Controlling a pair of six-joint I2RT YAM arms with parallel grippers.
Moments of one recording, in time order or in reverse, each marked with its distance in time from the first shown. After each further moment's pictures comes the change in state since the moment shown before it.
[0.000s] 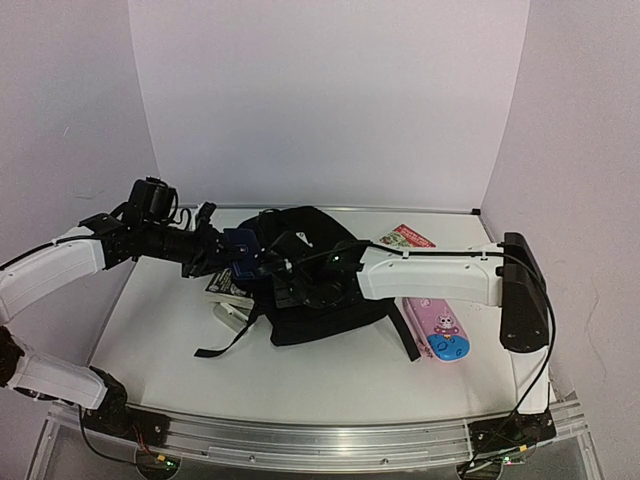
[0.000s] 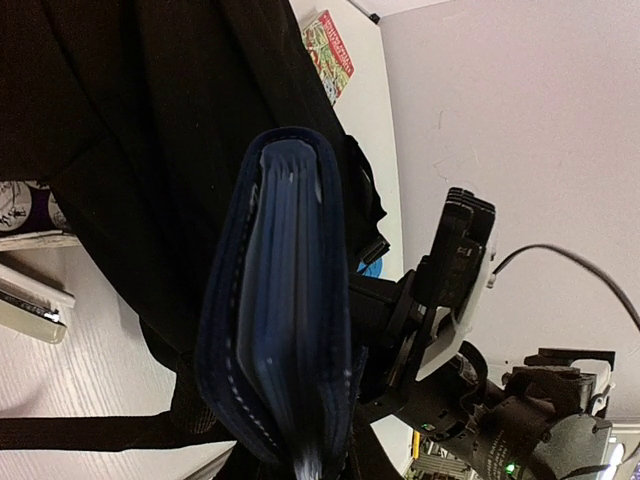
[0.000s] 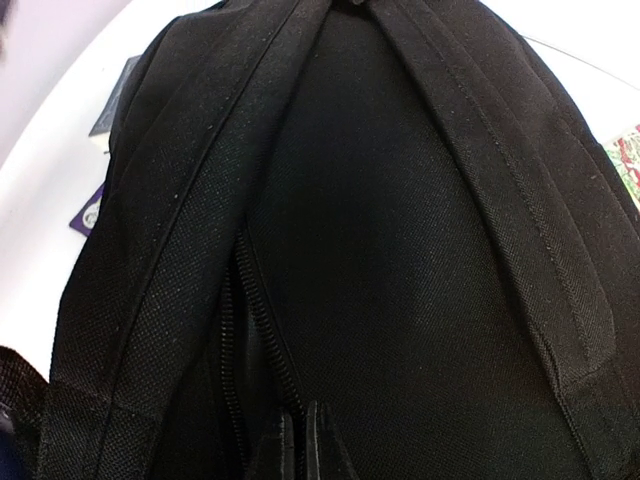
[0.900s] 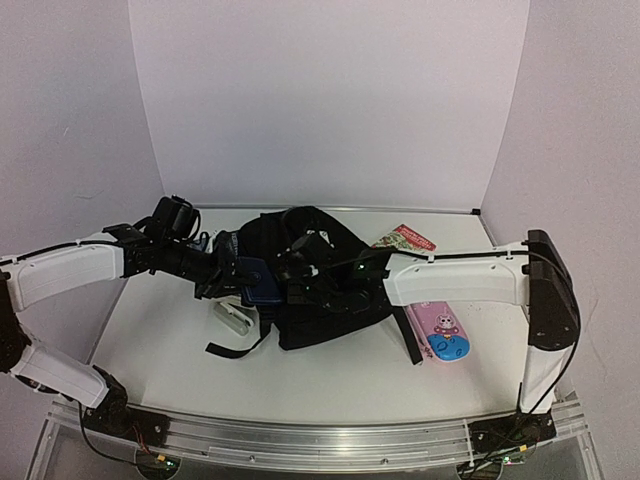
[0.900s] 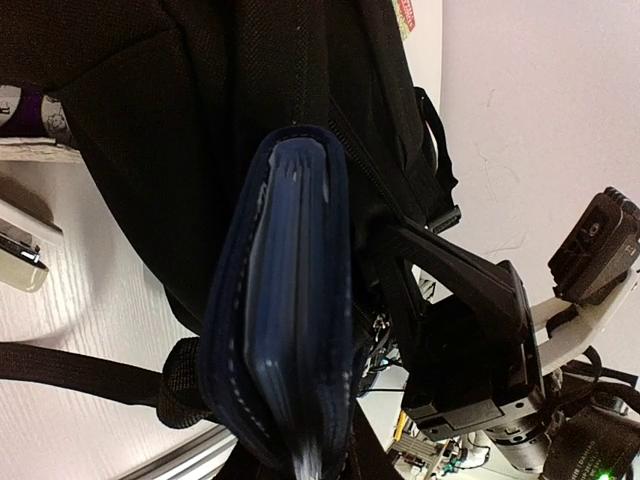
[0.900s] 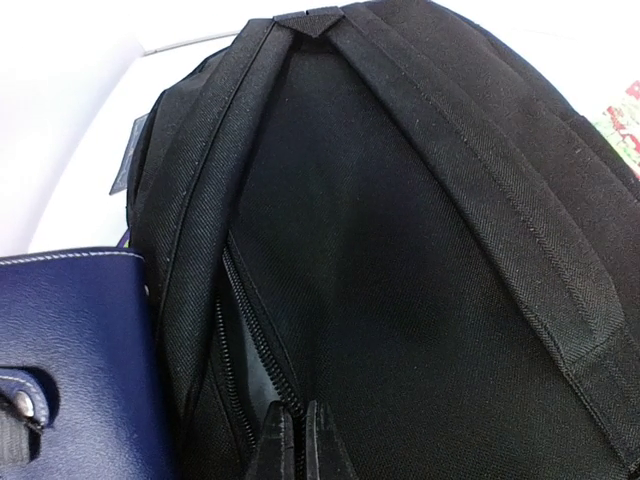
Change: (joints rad) left arm -0.076 0.102 -0.059 0.017 -0.001 -0.114; right arm -0.014 -0.144 -0.232 0.211 0.002 0.111
